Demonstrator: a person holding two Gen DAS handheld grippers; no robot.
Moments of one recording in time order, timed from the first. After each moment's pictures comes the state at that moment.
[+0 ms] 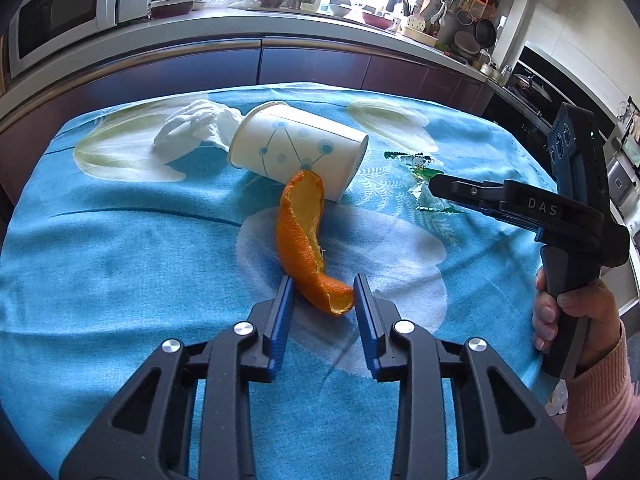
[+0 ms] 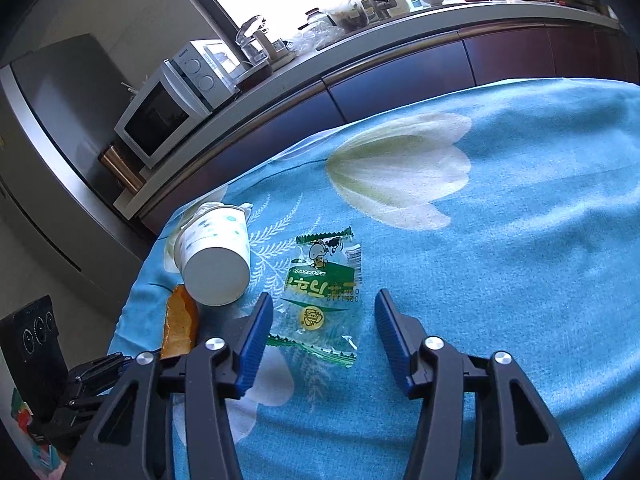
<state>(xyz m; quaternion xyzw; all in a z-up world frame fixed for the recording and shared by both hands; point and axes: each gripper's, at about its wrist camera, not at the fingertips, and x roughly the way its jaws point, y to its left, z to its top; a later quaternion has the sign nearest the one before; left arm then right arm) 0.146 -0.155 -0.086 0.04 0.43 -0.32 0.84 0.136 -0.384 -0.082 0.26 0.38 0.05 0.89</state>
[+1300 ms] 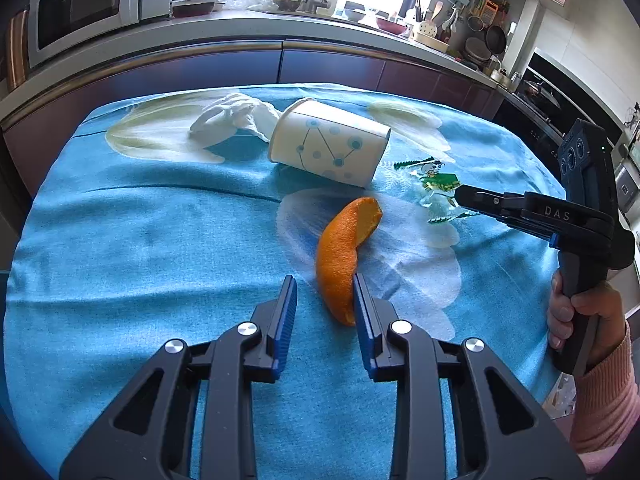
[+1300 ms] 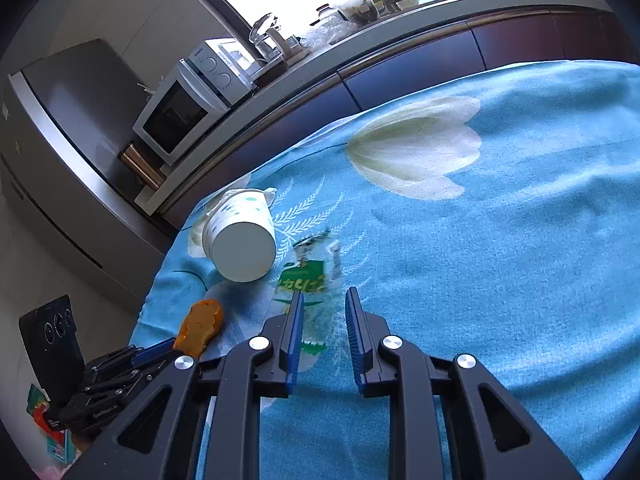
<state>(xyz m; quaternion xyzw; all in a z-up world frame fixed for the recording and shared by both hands) 0.134 -0.123 -0.084 0.04 0.43 -0.31 0.85 0.118 -0.377 -0.082 0.28 0.38 0.08 0.88</state>
